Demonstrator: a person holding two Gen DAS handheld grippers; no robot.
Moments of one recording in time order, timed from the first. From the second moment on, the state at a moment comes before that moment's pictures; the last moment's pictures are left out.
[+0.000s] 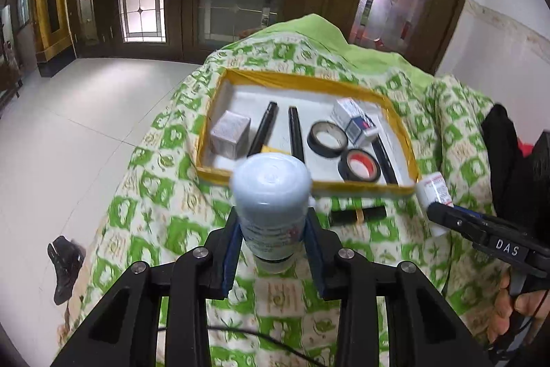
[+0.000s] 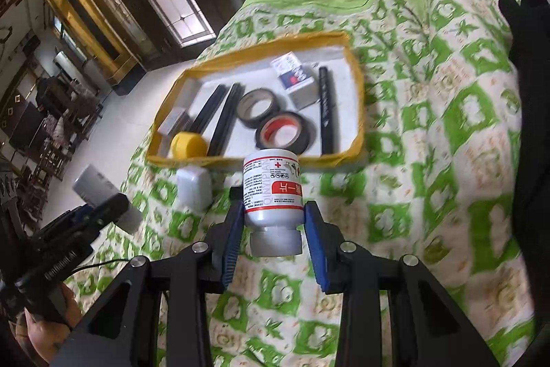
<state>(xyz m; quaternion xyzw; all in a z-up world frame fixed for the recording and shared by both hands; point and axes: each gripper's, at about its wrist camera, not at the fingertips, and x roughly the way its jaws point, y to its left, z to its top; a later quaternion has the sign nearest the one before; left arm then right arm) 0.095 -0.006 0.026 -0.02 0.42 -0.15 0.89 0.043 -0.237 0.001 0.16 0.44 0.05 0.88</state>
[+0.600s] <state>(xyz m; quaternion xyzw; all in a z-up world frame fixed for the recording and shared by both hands) 0.191 0.001 0.039 -0.06 0.45 -0.16 0.88 0.109 -0.223 0.003 0.15 0.44 0.08 0.88</state>
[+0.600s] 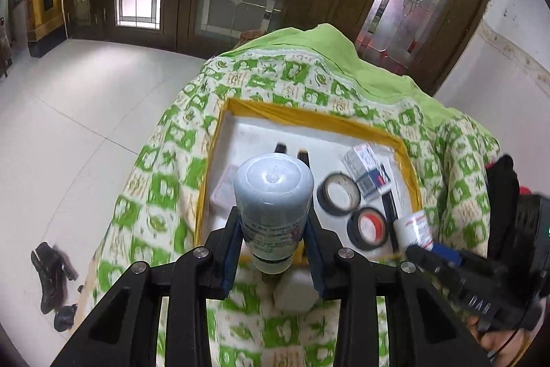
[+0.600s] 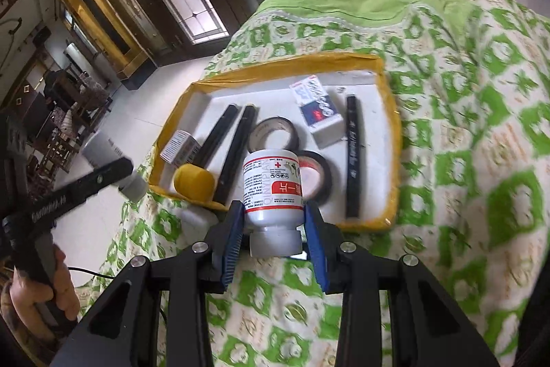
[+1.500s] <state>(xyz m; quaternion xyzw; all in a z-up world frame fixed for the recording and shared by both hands) 0.318 -0.035 -0.011 -0.04 0.53 -0.14 0.83 0.195 -0.201 -0.052 0.18 0.49 0.10 0.84</state>
